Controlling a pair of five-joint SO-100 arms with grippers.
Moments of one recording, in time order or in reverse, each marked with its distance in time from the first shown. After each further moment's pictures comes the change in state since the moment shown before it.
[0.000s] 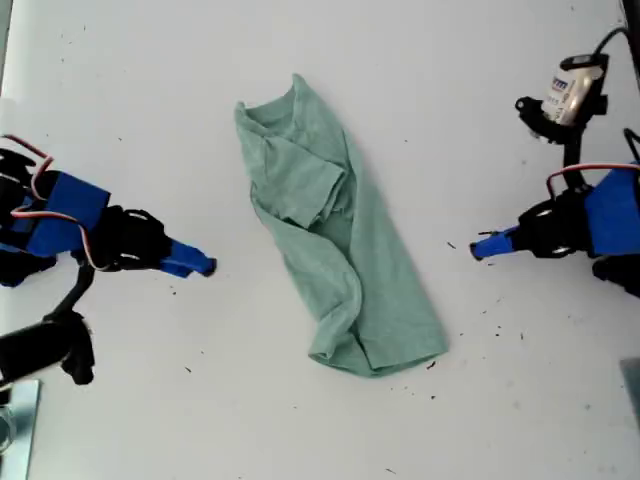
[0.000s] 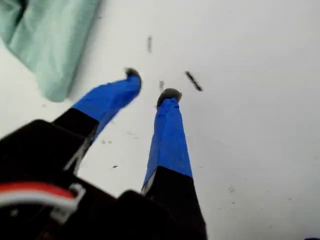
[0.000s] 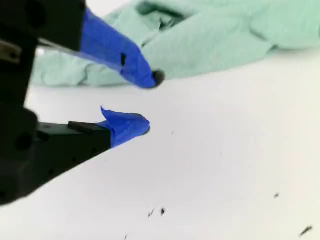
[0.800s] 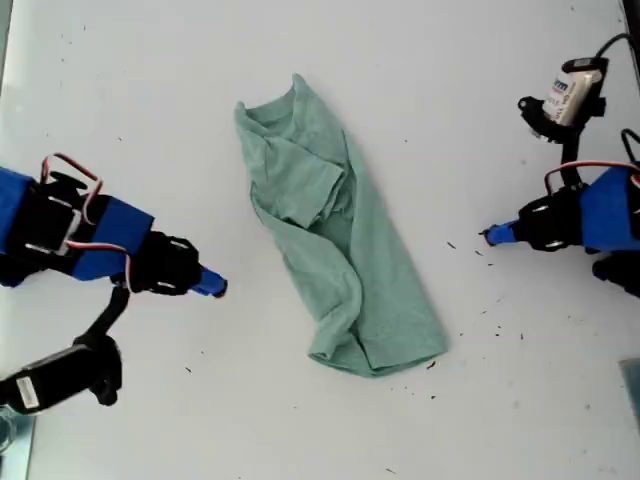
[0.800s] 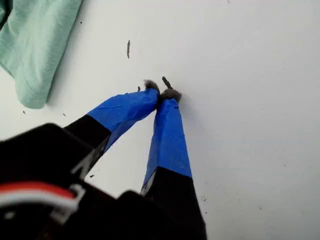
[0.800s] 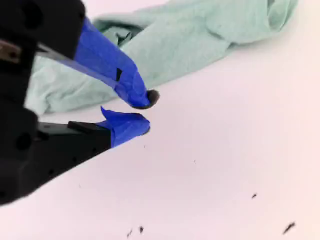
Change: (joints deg) arm 0 2.5 -17.3 -11.8 -0.5 3.4; arm 1 6.2 18.1 14.9 2.7 -5.3
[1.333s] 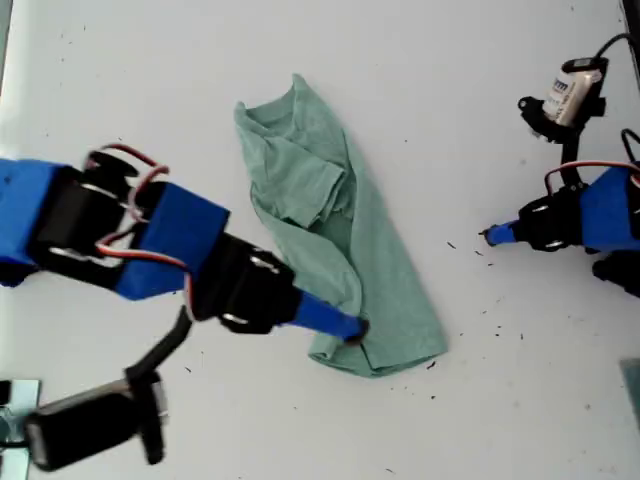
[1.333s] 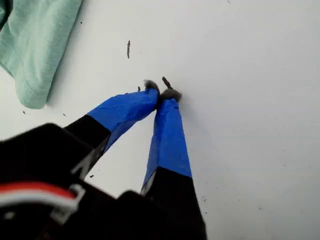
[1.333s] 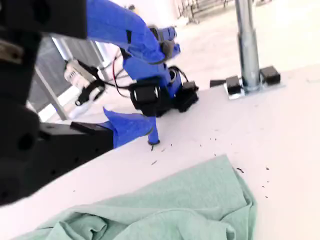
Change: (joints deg) arm 0 0.4 -37.9 -78.8 20.3 17.8; arm 1 0.0 0.0 0.0 0.0 0.0
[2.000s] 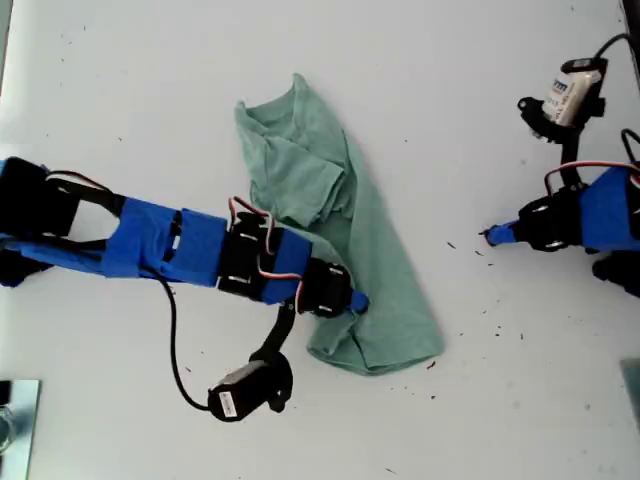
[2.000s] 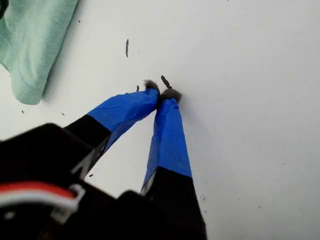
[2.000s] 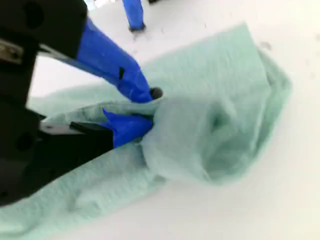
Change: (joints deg) arm 0 -4.8 -34.7 -3.9 -17.1 -6.0; arm 1 0.0 -0.4 0.0 0.0 0.0
